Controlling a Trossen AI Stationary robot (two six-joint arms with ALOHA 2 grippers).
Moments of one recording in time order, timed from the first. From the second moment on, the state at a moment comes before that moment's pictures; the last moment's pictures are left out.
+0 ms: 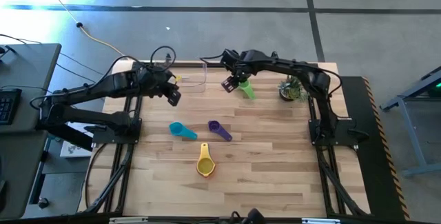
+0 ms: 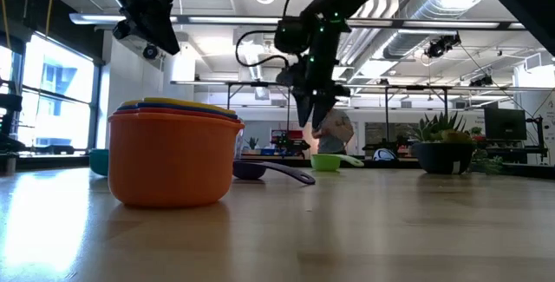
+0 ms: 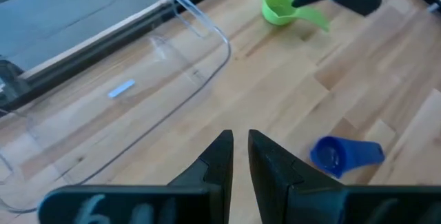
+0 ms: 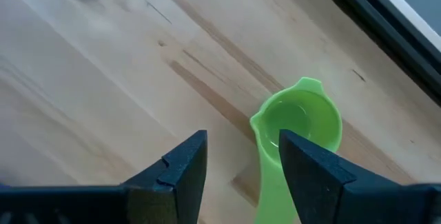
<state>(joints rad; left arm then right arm) 0.32 0.99 0.96 -0.79 -0.25 -0.46 -0.46 2.07 1.78 -0.98 0.10 0.33</state>
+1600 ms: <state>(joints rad) 0.36 0.99 0.96 -0.79 -0.15 -0.46 -0.41 2.22 1.78 -1.12 0.18 0.27</state>
